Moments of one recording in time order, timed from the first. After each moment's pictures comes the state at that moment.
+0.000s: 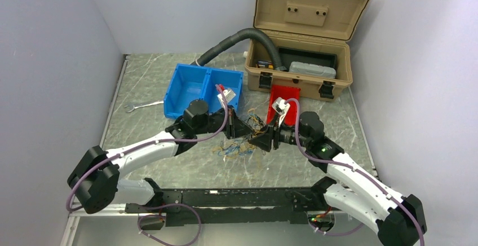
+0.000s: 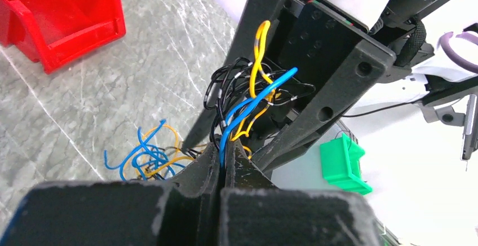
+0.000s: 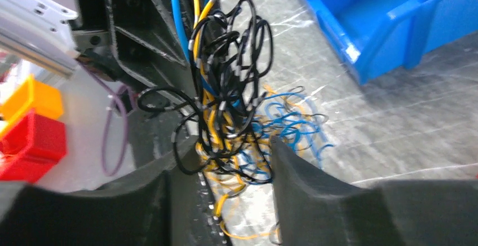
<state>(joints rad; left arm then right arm) -0.79 1.27 0.72 0.41 0.56 -0.68 0.58 0.82 0.50 0.07 -0.61 0.32</state>
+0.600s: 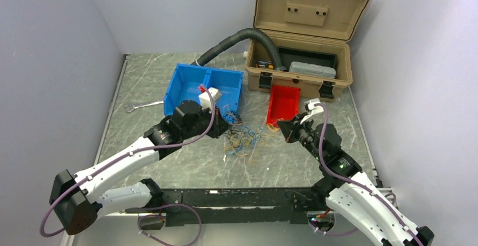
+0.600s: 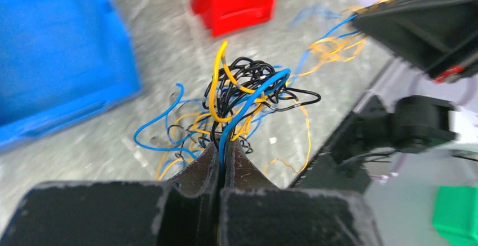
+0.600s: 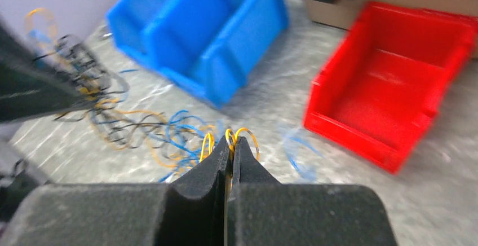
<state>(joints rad) -0.79 1.06 0.81 -0.09 0.19 -0.47 0.59 0.53 0.49 -0.12 -0.04 0.35</state>
